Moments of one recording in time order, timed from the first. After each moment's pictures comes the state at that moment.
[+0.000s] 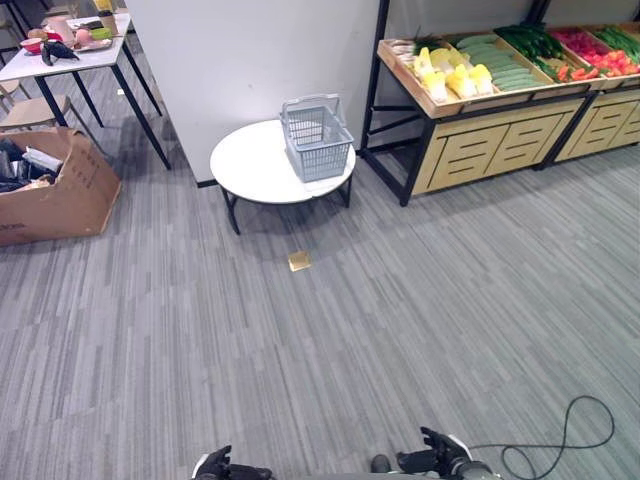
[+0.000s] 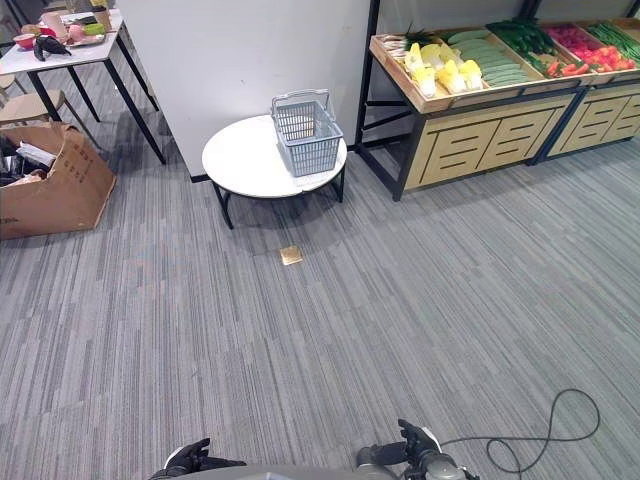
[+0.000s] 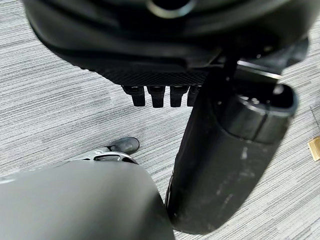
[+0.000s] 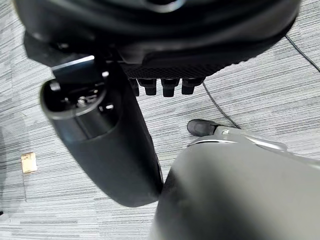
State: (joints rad) left arm 0.00 0.20 -0.20 1.35 -0.22 -0.11 0.07; right arm -0.01 -0.24 0.29 1.25 0.18 -0.11 0.02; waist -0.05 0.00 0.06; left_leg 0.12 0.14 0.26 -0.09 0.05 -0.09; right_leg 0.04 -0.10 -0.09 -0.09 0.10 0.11
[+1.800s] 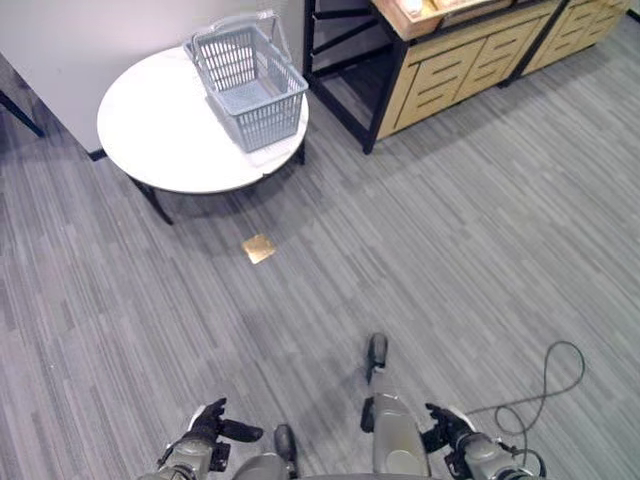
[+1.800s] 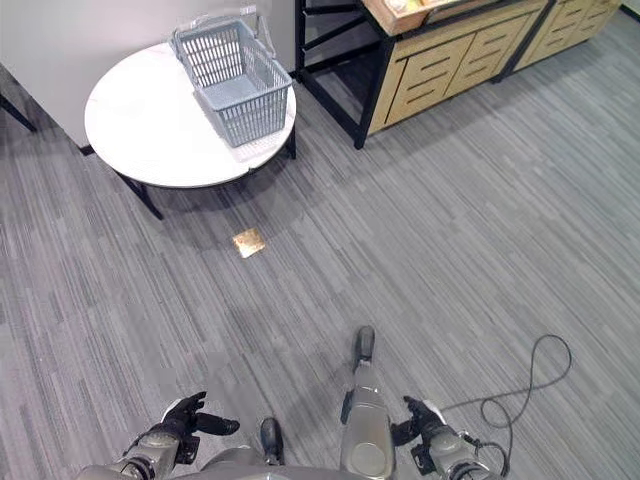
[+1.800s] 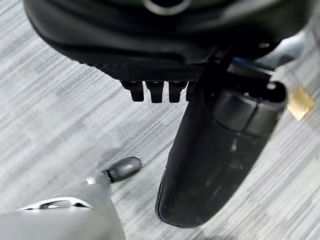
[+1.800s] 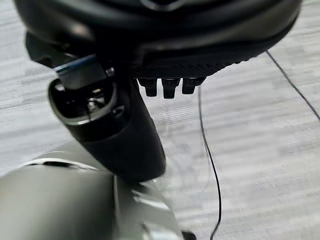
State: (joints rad) left arm -0.13 0.26 -0.22 1.38 -0.18 -0.12 0.04; right arm -0.11 -0.28 0.36 1.28 0.08 -0.08 0.01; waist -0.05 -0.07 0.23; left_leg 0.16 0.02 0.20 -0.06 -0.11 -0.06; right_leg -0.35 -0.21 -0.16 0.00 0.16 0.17
